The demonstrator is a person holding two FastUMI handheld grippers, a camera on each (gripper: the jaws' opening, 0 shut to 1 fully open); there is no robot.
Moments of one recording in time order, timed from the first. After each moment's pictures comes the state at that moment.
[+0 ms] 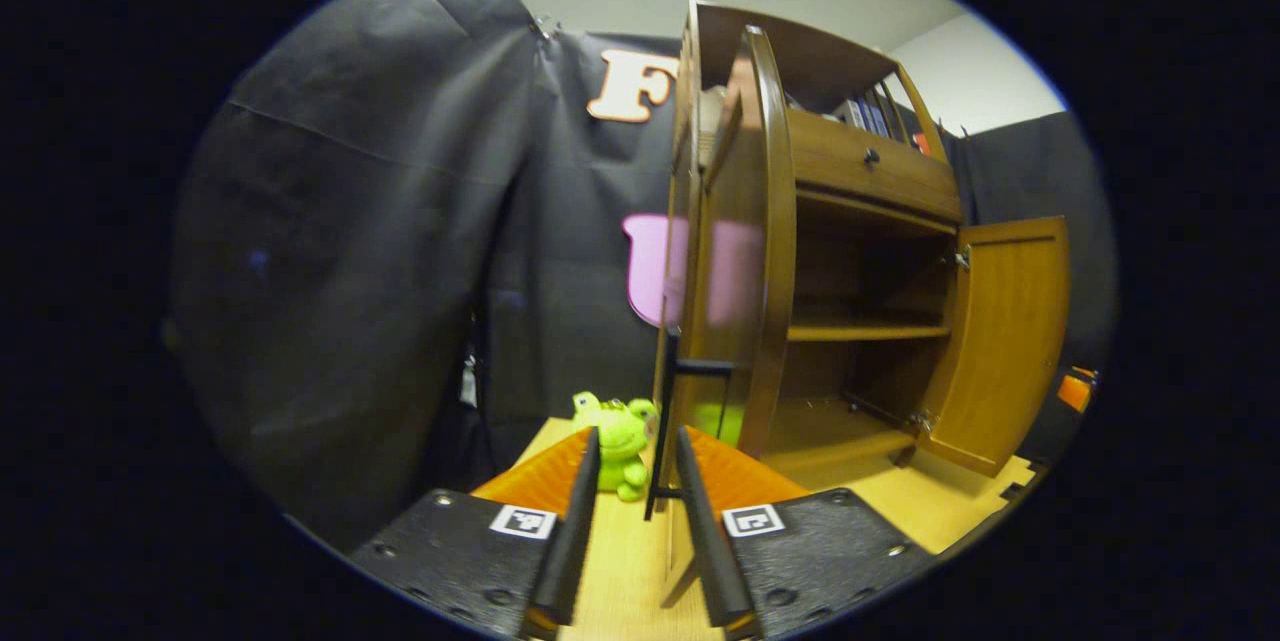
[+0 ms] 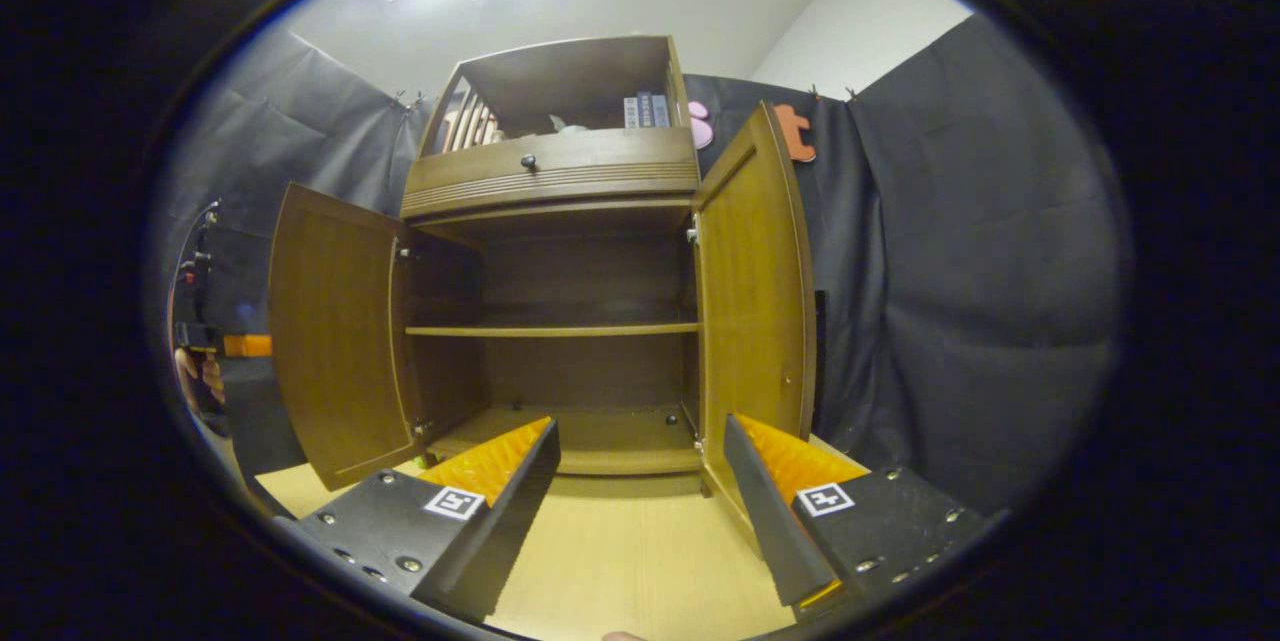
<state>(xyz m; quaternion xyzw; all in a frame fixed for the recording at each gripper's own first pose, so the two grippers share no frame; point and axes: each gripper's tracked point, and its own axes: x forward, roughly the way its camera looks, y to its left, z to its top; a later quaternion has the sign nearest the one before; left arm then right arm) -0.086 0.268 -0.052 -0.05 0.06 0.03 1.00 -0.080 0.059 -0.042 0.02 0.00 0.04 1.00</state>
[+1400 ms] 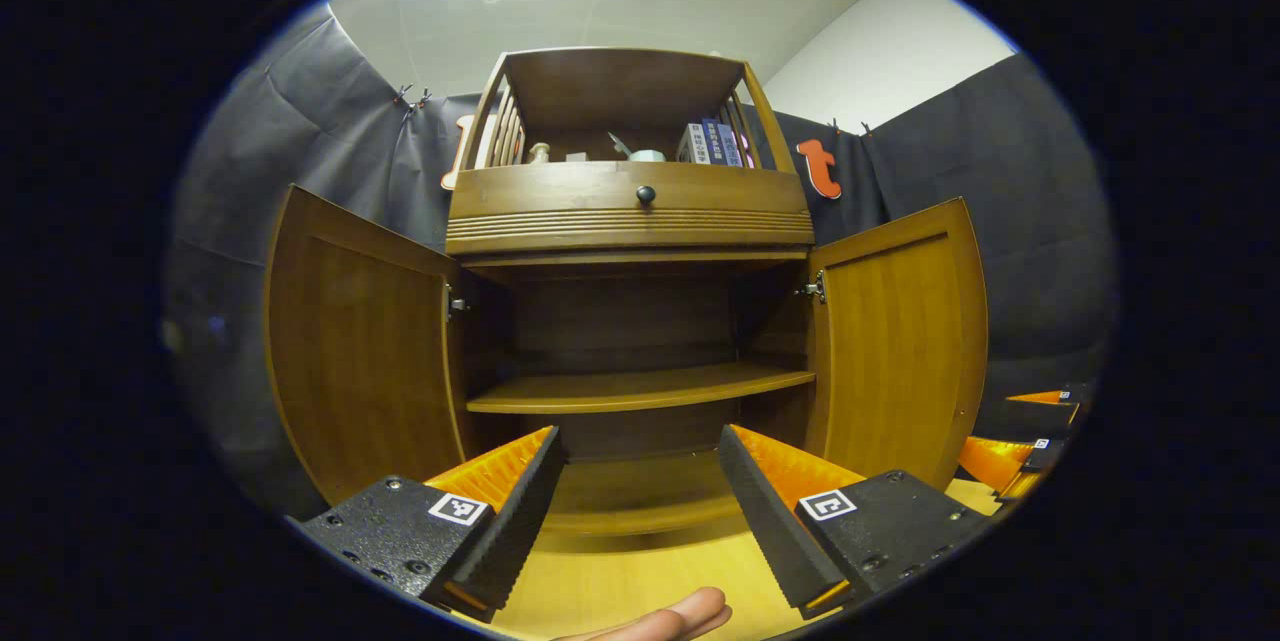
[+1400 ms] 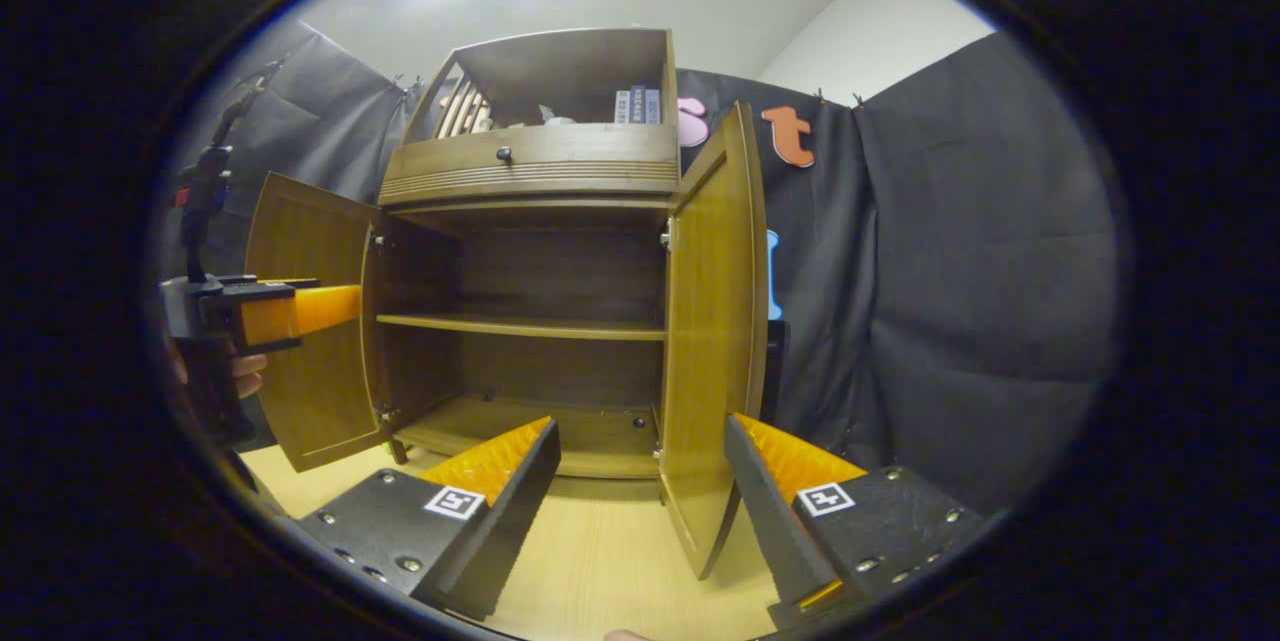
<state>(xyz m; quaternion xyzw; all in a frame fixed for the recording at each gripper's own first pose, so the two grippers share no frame) -0.072 -0.036 0.006 0.00 0.02 -0.09 1.00 -0.055 0.018 -0.014 -0.01 0.01 0.03 1.00</state>
